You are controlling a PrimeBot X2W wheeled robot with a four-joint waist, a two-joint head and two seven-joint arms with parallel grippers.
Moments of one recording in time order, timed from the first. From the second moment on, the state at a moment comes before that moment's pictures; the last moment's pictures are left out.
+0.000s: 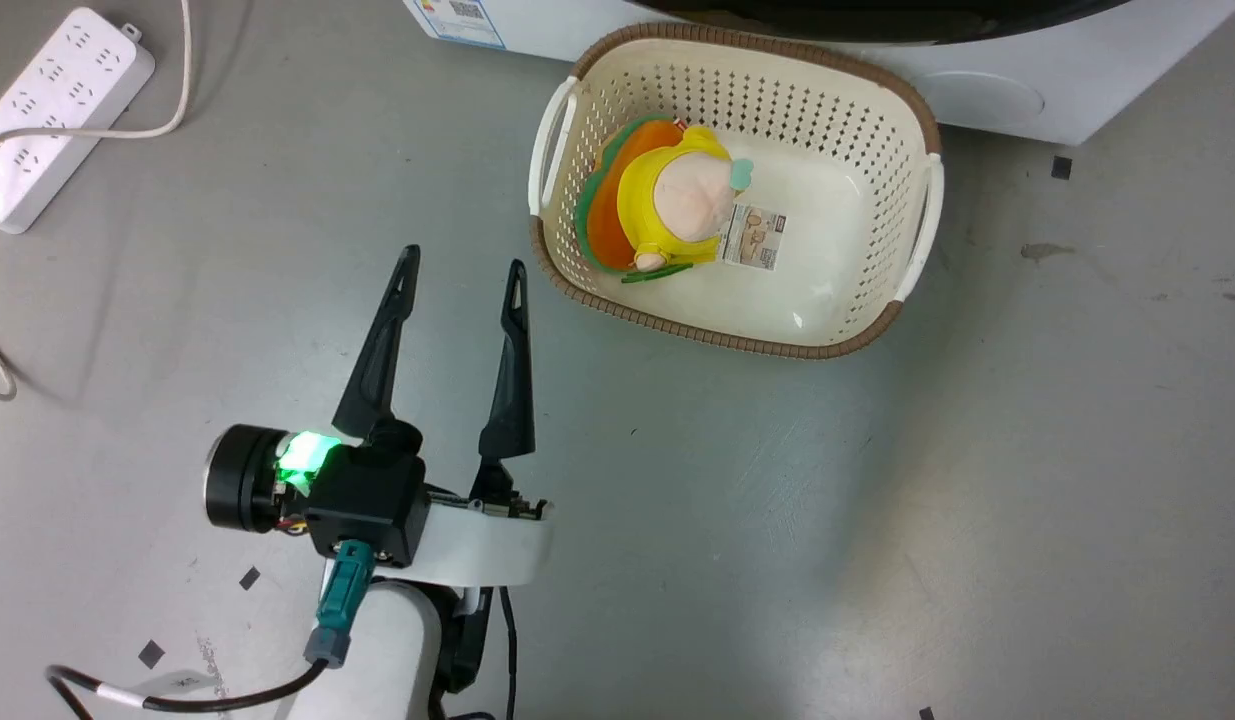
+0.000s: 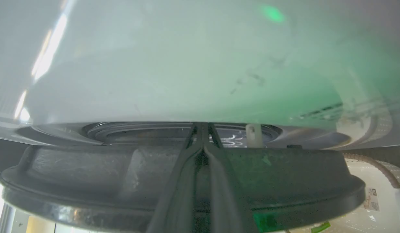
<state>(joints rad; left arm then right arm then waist) -0.28 0.05 -0.25 -0.10 -0.01 0.14 -0.24 -1.57 -0.33 -0.40 1.13 0.97 0.13 0.69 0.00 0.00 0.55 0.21</state>
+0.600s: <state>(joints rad) -0.18 0.08 -0.27 -0.04 -0.02 0.13 -0.26 -1.16 -0.23 -0.41 1.04 1.09 0.13 0.90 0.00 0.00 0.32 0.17</state>
